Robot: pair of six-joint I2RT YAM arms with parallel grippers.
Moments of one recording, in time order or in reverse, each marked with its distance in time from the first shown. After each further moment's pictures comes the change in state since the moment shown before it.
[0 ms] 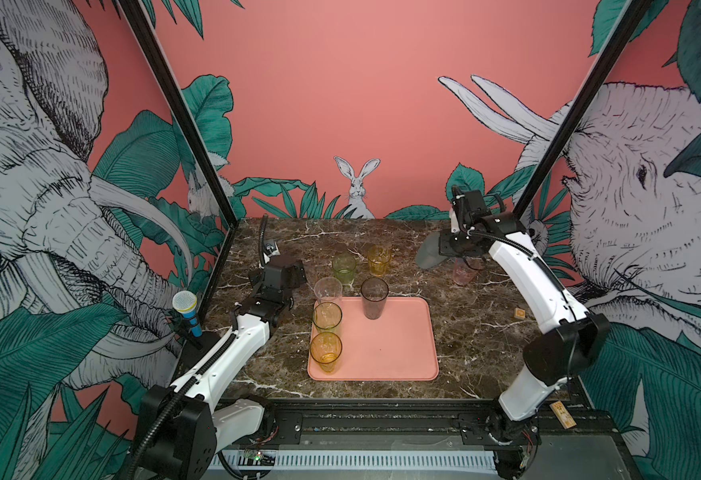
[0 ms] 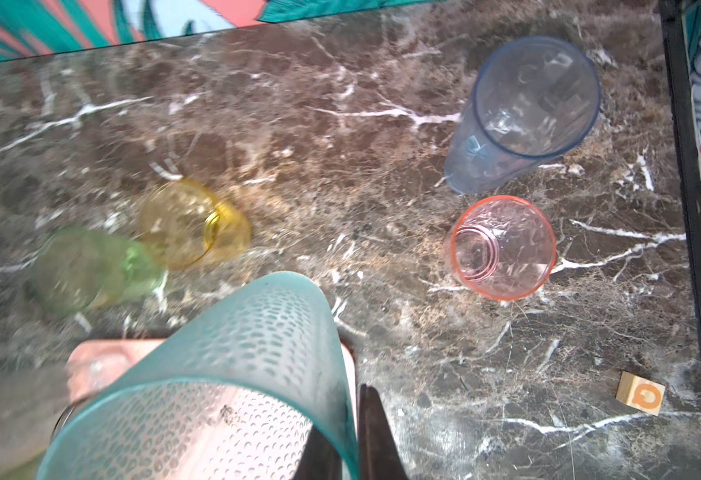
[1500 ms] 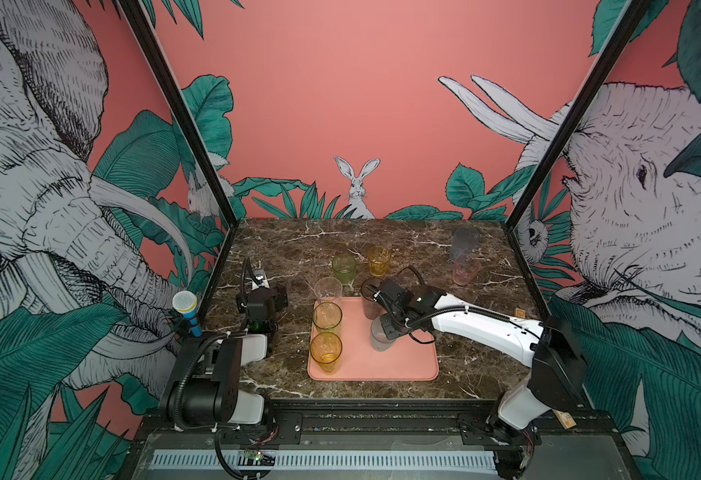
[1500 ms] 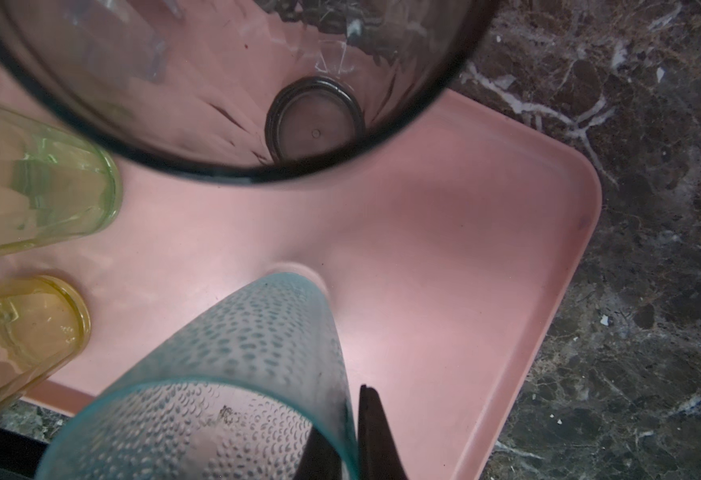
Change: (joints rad) left arm 0.241 0.314 -0.453 0.890 0.196 0.314; right arm 0.589 0.001 -0.500 0.234 0.120 0.197
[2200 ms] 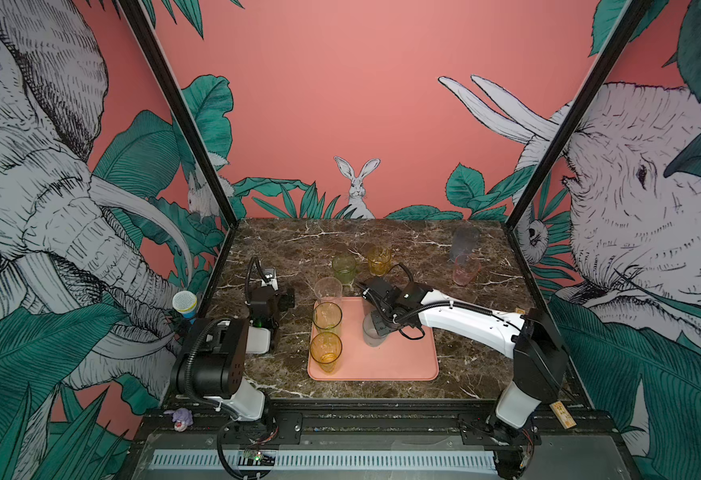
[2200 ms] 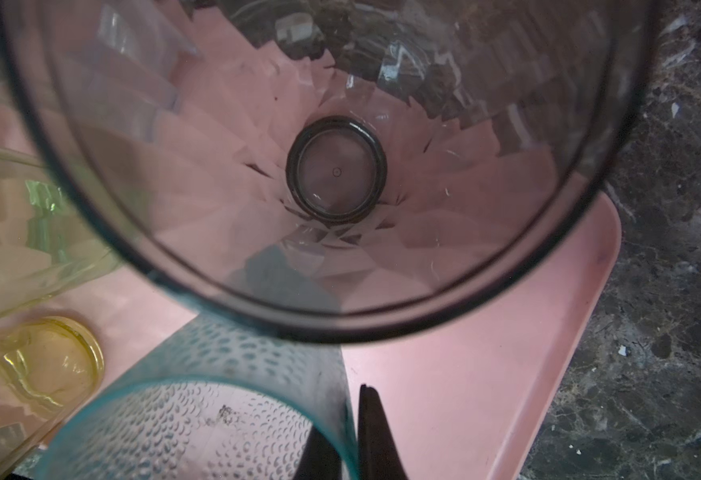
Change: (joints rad) left arm 0.000 0.117 0.031 0.083 0.143 0.056; right arm 0.012 0.084 0.079 0.003 0.020 0.014
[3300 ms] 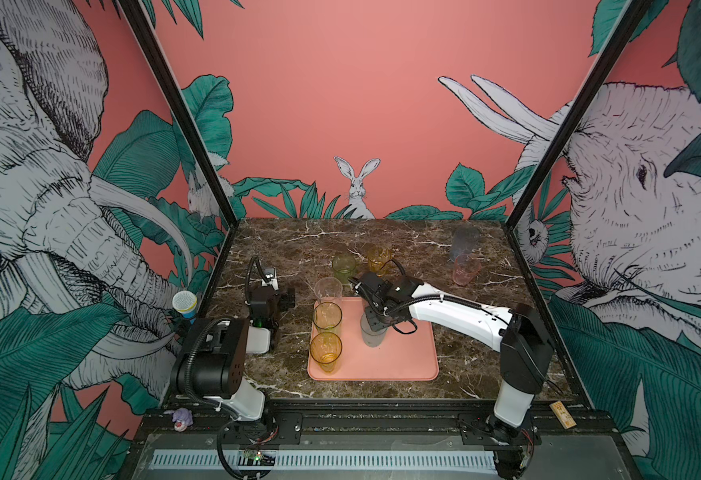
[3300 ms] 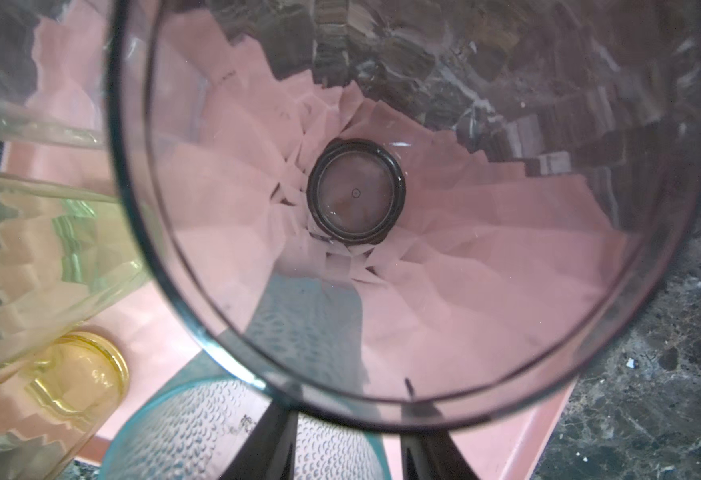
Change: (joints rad) left arm 0.000 0.000 0.000 -0.003 0.003 0.001; right arm 0.000 0.082 0.133 -0.066 -0.012 0.008
